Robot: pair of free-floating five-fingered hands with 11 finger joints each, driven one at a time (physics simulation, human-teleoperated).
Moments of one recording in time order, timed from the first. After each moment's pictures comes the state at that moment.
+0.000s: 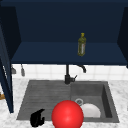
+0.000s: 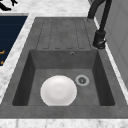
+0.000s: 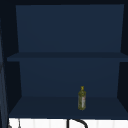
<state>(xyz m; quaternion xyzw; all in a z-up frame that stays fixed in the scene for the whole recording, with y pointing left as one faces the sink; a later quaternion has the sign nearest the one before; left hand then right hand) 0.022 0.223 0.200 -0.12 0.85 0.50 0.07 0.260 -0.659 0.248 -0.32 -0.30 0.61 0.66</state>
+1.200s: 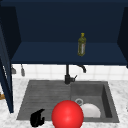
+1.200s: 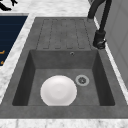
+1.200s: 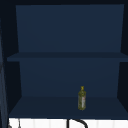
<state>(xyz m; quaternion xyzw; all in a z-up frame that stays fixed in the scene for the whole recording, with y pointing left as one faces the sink) 0.022 0.223 0.200 -0.12 0.85 0.50 0.07 0.320 -0.726 0.123 -0.29 -0.28 0.67 0.62</state>
